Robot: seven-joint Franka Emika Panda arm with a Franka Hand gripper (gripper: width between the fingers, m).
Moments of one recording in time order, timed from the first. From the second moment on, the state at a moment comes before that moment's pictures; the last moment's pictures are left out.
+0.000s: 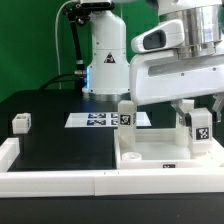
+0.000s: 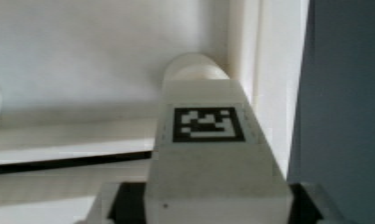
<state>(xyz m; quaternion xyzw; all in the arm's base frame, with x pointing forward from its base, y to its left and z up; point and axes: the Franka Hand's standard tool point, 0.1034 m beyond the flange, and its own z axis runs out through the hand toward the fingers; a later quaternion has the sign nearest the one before) 0.611 0.109 0.085 -1.00 0.02 -0.04 0.07</state>
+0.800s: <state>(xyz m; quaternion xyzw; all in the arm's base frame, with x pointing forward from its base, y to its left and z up) 0.612 0.106 0.083 -0.89 0.44 -0.04 0.08</state>
